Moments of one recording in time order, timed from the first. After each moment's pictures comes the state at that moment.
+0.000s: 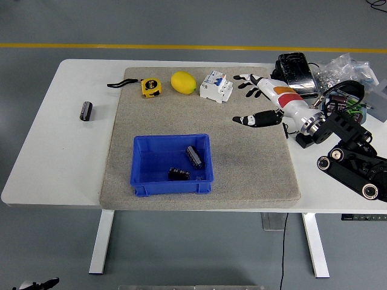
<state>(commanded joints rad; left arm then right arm) -0.22 0.15 -0.32 -0.25 0.38 0.33 0.14 0.79 -0.39 0.43 1.03 -1.27 -0.36 0.27</state>
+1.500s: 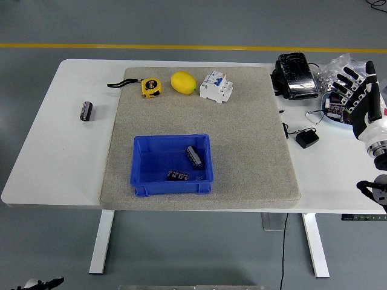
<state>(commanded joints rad) -0.23 0.14 -0.35 -0.25 0.44 0.32 0.15 0.32 -0.35 1.19 1.23 -0.65 -0.24 0.20</state>
